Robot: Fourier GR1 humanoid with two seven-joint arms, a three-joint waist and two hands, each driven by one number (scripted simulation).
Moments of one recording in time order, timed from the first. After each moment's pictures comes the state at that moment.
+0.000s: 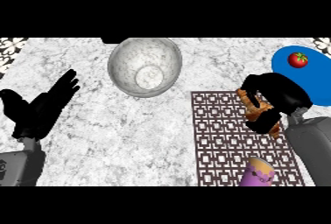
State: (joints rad) left arm -0.21 0.28 0.11 -1.51 0.14 -0.18 0.29; right arm -0.46 -0.47 0.20 -1.45 0.74 0.45 0.18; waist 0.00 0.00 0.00
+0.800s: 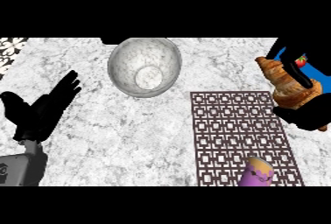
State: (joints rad) left arm -0.19 0.26 0.11 -1.55 0.12 -0.18 0.31; right arm -0.69 -0.51 0.00 -1.84 0.52 0.84 0.39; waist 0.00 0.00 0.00
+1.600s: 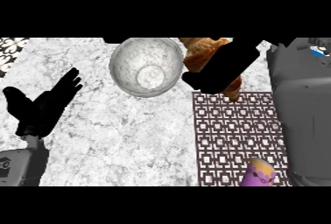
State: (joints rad) left arm -0.23 0.25 0.12 -1.50 0.12 -0.20 0.29; right arm -1.11 -0.16 0.03 -1.60 0.45 0.72 0.72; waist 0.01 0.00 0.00
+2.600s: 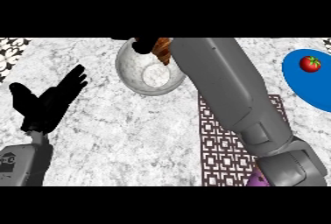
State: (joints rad) left arm -0.26 0.24 0.11 -1.49 0.11 -0.21 0.30; right arm -1.38 -0.01 0.05 -0.74 0.71 0.17 0.39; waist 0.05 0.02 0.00
